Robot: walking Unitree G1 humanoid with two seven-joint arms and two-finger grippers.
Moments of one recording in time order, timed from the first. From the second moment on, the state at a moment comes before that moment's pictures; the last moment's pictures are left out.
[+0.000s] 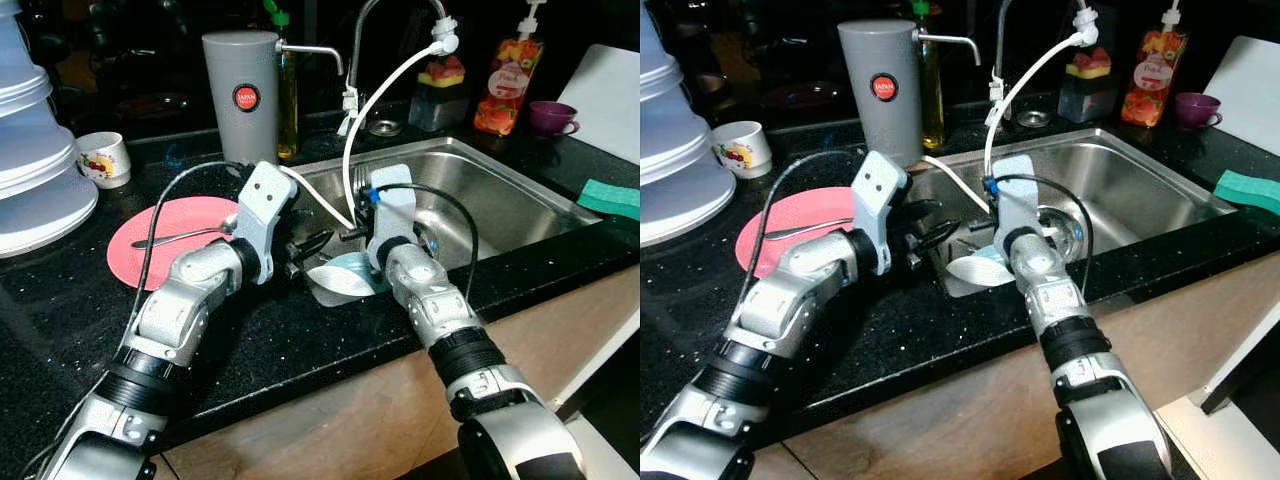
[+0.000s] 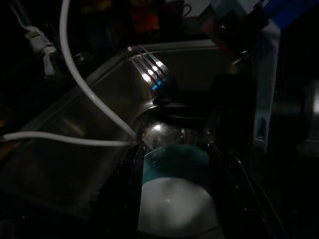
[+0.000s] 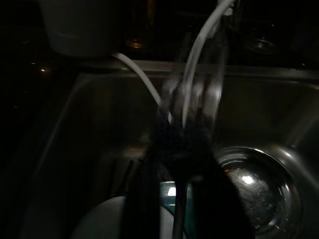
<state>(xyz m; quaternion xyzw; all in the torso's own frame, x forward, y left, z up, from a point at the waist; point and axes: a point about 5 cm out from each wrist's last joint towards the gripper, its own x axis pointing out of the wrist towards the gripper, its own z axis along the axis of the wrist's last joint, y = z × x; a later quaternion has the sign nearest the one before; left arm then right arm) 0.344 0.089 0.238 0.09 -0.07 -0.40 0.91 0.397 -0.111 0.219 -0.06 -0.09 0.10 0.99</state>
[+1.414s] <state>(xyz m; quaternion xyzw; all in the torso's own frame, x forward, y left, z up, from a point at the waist) 0.394 0.241 0.233 0.16 0.01 -0.20 0.97 0.347 -0.059 0.244 0.08 -0.16 0.27 0.95</state>
